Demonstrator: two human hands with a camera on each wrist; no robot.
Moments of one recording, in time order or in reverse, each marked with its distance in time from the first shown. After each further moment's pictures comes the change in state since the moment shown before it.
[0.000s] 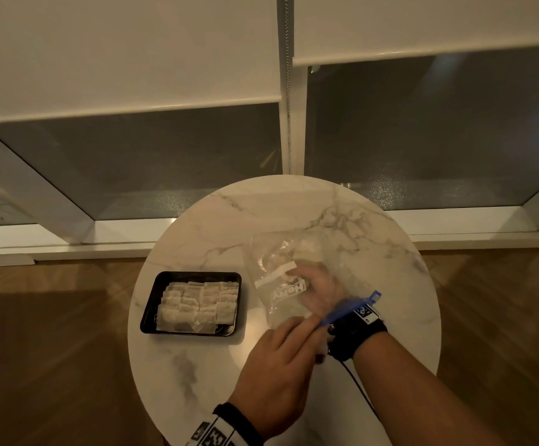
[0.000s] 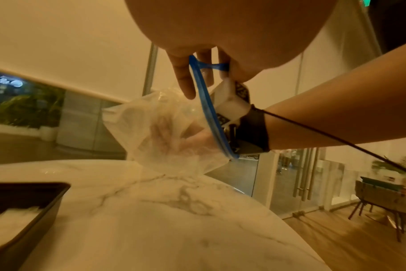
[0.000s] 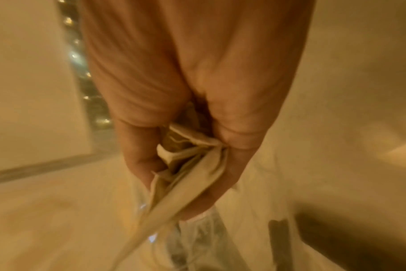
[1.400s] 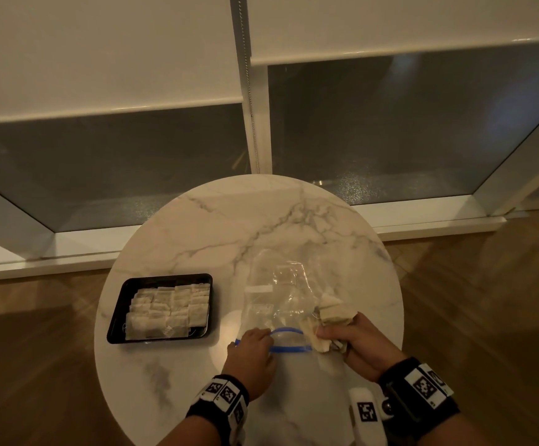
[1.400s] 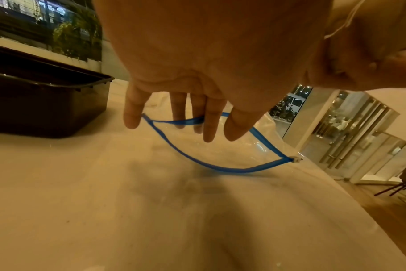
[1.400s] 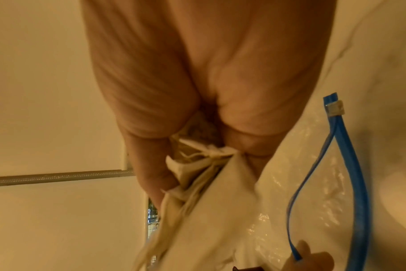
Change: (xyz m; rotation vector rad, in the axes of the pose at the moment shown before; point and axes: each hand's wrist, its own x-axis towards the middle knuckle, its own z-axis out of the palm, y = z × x) left_hand -0.007 -0.051 0.094 0.024 -0.564 -0.513; right_hand -0.139 0.016 -0.081 0.084 0.002 -0.050
